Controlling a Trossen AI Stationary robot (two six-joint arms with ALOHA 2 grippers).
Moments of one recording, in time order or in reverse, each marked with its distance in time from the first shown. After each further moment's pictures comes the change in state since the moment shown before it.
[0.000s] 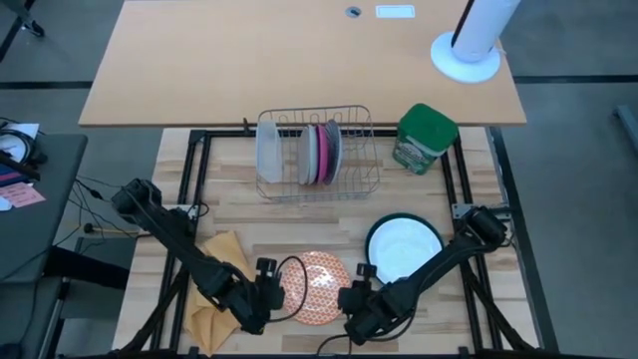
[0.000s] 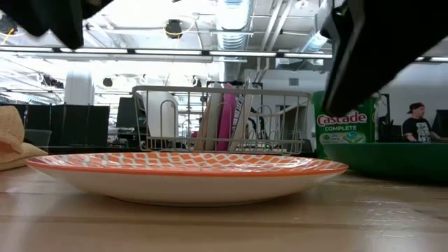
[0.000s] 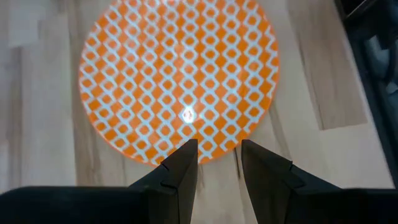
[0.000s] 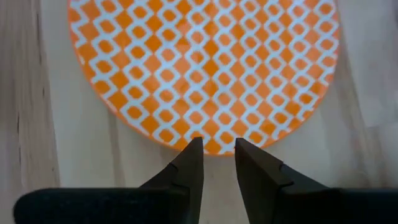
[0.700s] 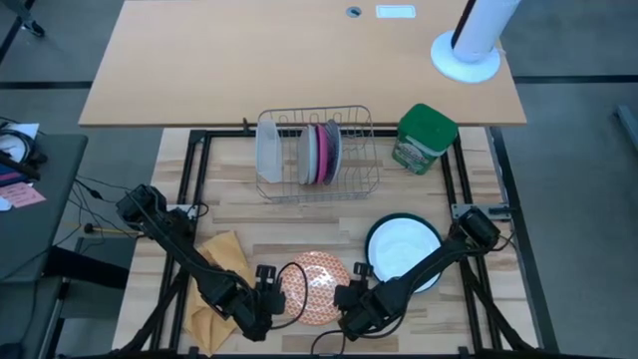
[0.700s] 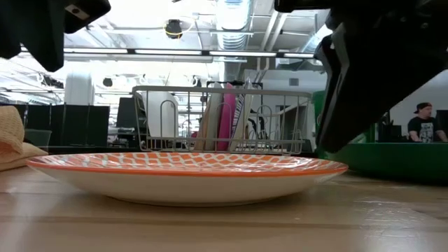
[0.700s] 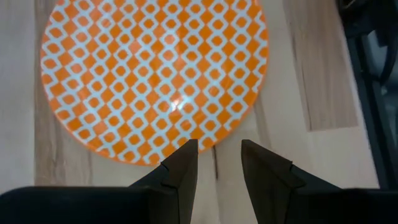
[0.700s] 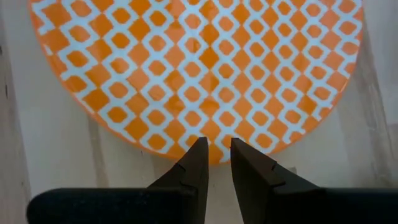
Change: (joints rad) left arm -0.022 0.062 0.001 0.042 0.024 -0.090; right arm -0.025 0.049 -0.005 0.015 -0.032 0.006
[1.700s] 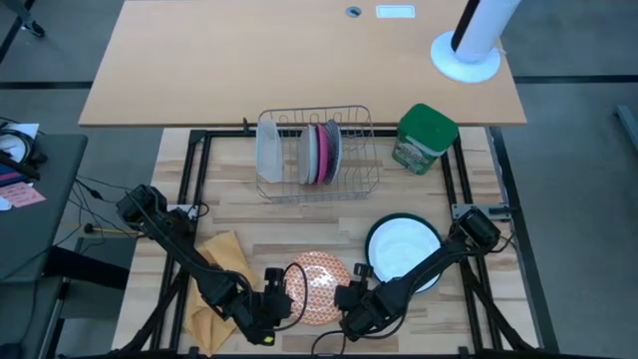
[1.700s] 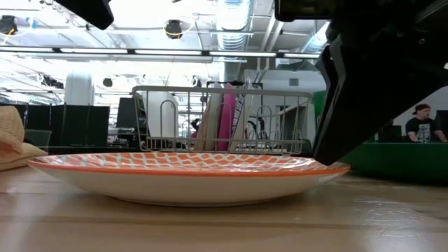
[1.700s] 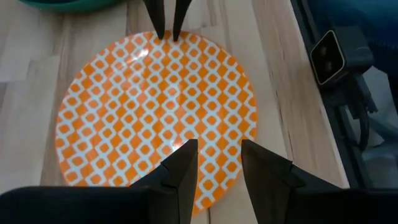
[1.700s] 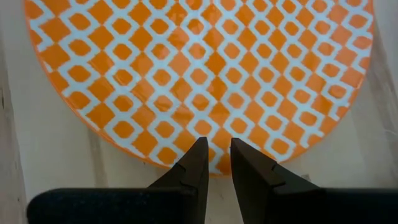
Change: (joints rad) left arm -0.006 0.002 0.000 0.186 -0.114 0.062; right arm 0.006 0.000 -0.043 0.083 0.016 0.026
